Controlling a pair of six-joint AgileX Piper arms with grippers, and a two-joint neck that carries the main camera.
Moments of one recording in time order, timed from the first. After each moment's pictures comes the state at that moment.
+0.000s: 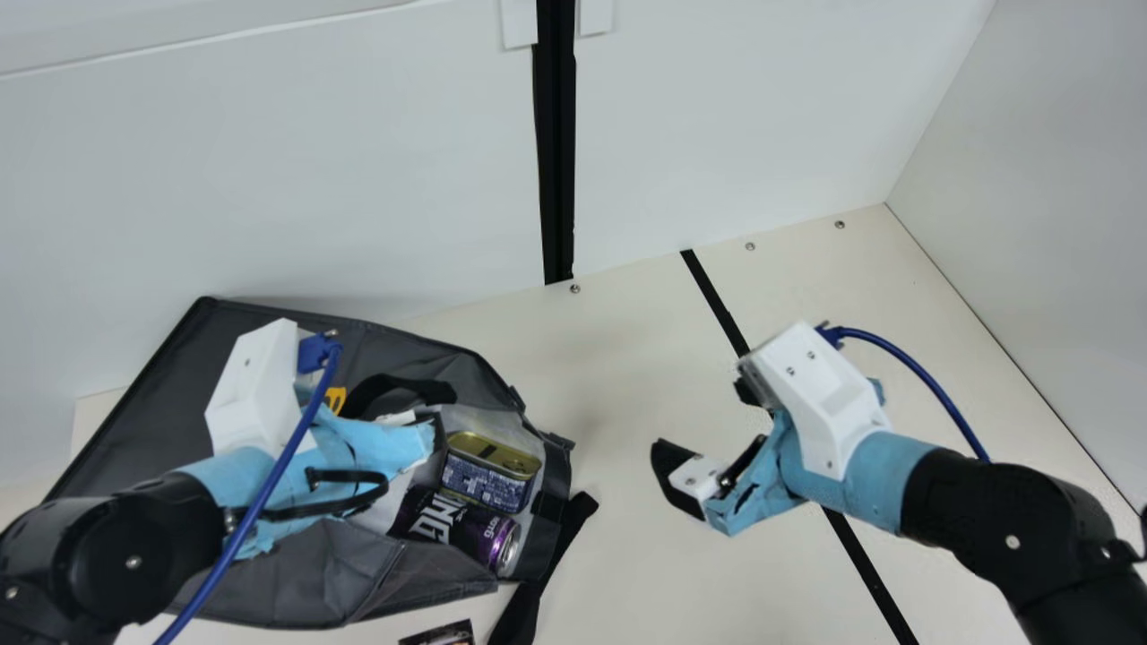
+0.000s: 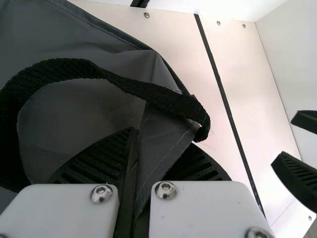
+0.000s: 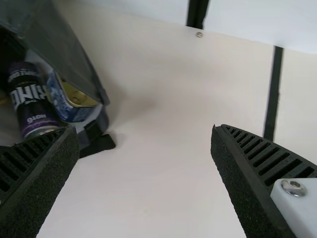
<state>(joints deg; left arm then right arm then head) -32.9 92.1 -80.8 -26.5 41.1 -9.7 -10.6 59.1 -49.6 32.6 43.1 -44.2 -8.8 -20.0</state>
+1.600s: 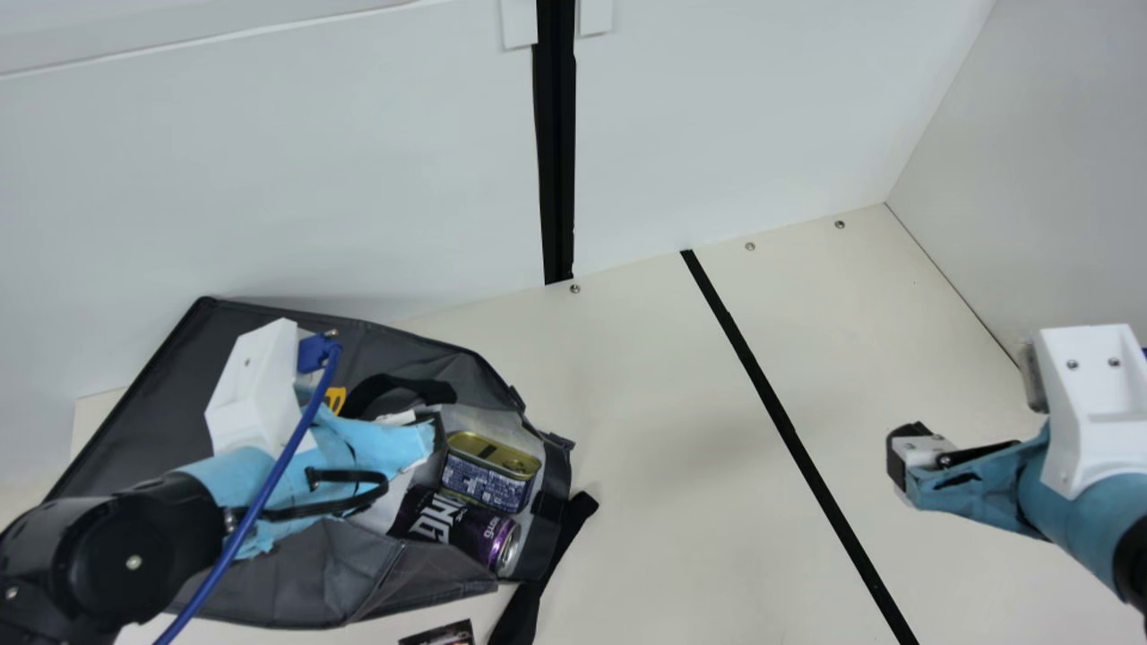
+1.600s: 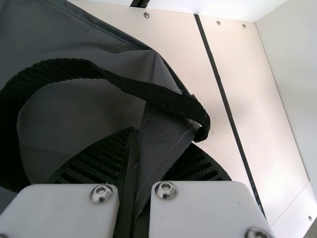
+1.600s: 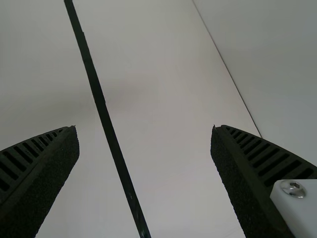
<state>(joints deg) -32.9 92.1 -80.8 -26.5 41.1 -9.7 -27.2 49.0 -61.7 -4.4 61.2 -8.6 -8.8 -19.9</state>
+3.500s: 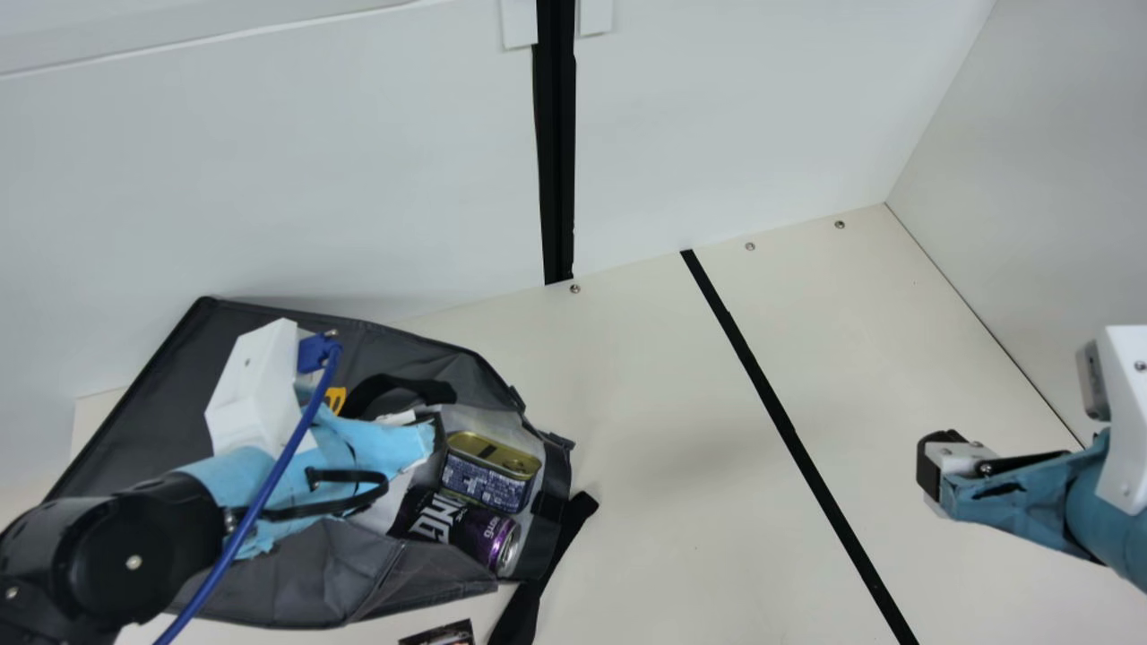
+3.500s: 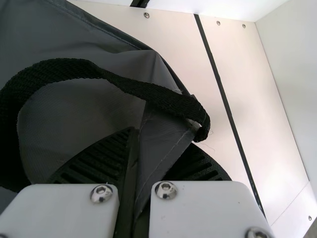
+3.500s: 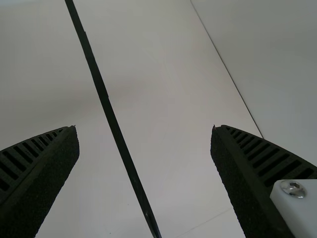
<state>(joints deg) -32.9 92.1 -80.8 -26.5 41.1 -9.7 -28.4 49.3 -68.7 -3.0 69.8 -8.6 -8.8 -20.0</state>
